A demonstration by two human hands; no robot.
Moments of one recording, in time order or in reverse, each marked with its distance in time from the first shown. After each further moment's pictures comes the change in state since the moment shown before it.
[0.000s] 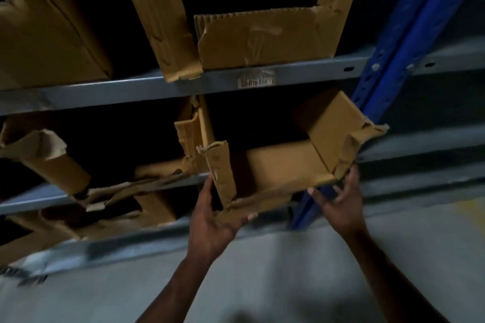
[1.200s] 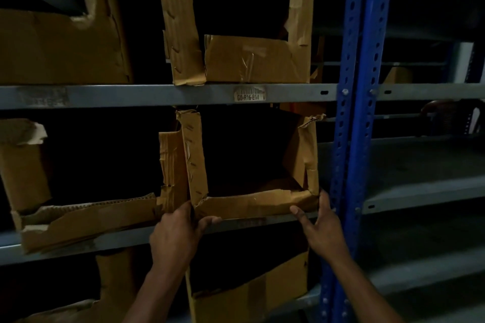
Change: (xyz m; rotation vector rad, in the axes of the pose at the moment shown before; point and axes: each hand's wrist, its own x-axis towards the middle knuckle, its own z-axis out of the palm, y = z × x) left_hand 0.080 -0.071 -0.018 0.559 0.383 0.446; right_hand 0.054 0.066 0.076 -0.091 0.122 -0.445
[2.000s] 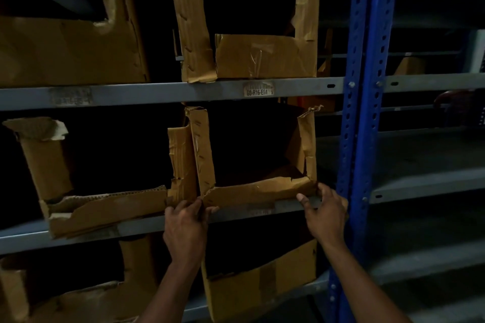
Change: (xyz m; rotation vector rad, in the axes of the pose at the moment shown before) left_hand -0.009 -0.029 0.027 0.084 0.219 -0.020; right_hand 0.004 0.004 0.026 -0.241 0.224 0.116
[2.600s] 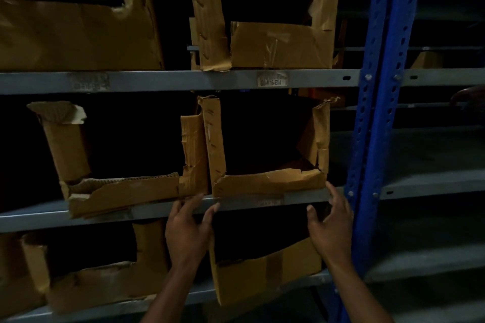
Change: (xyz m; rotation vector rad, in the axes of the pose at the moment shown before) left_hand -0.029 -0.018 -0.019 -0.359 0.009 -0.129; right_hand -0.057 -0.017 -0.015 0.233 -0.048 -0.010
